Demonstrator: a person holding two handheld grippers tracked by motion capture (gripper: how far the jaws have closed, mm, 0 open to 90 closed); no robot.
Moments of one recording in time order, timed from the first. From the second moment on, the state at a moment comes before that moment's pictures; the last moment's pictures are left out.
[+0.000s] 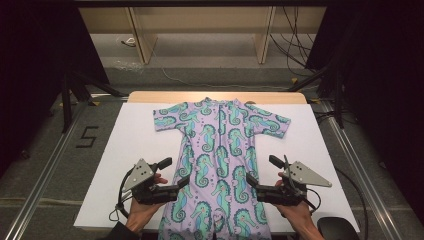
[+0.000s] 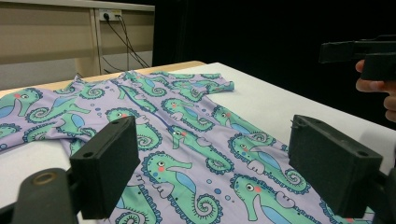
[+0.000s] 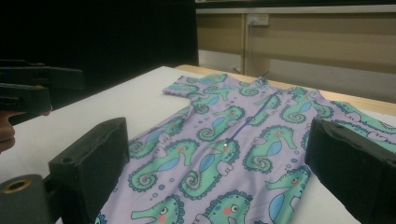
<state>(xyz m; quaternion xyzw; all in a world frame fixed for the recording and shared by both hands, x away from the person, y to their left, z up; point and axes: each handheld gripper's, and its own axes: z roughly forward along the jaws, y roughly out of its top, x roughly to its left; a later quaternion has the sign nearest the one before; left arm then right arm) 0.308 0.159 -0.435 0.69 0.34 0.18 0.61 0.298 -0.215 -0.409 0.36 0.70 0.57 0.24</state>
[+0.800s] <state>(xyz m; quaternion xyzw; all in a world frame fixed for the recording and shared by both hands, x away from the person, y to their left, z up) 0.313 0.164 -0.433 0.69 0.37 0.20 0.59 0.297 -0.217 -0.409 0.37 0.69 0.57 0.24</state>
